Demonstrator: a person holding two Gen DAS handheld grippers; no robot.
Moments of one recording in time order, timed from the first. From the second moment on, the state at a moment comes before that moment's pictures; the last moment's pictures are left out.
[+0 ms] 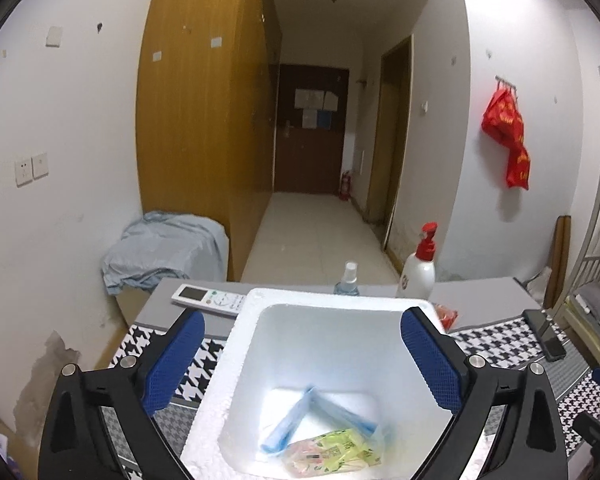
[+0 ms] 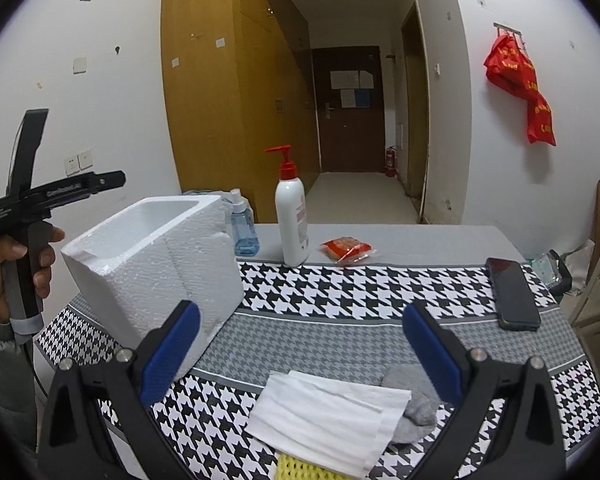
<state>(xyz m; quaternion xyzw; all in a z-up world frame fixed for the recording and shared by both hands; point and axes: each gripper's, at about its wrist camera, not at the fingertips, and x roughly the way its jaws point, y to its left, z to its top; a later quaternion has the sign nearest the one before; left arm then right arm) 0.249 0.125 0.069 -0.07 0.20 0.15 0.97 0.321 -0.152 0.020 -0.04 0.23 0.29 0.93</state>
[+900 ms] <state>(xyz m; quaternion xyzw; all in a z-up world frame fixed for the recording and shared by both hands) 0.162 0.067 0.090 -0.03 0.12 0.09 0.99 0.281 -0.174 0.037 -0.04 0.20 0.28 0.94</state>
